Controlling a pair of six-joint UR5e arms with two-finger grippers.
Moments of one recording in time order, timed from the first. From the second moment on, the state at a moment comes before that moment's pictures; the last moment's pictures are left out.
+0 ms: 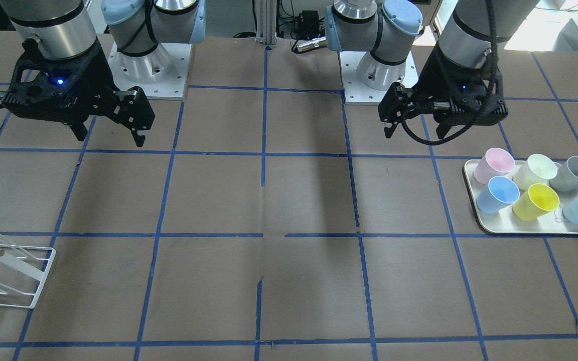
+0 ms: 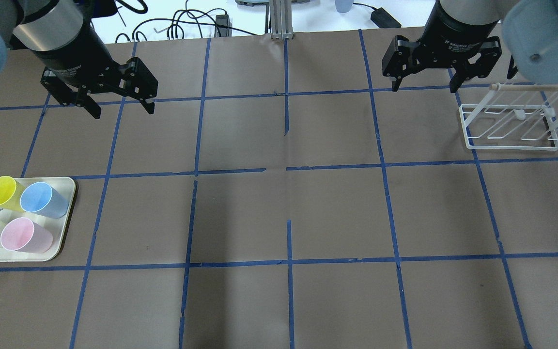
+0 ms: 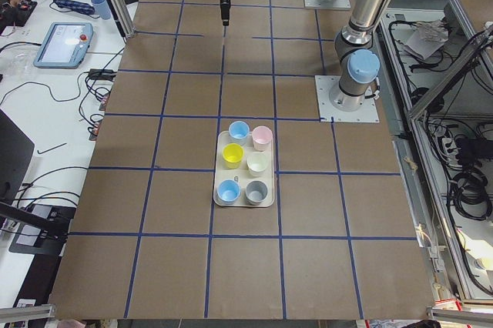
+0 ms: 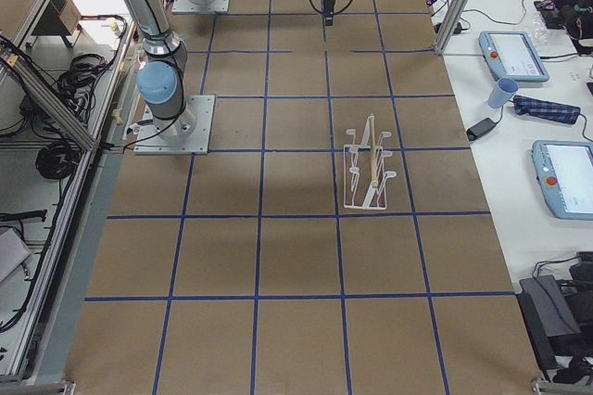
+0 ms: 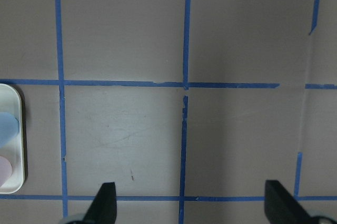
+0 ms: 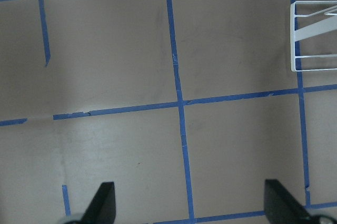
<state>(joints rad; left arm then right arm) -1.53 -1.57 -1.55 -1.58 1.54 0.03 1.59 -1.54 1.53 -1.66 -1.59 0.12</state>
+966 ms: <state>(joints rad) -1.52 -1.55 -1.57 -1.55 1.54 0.08 1.59 -1.54 1.54 -1.66 -1.59 0.12</state>
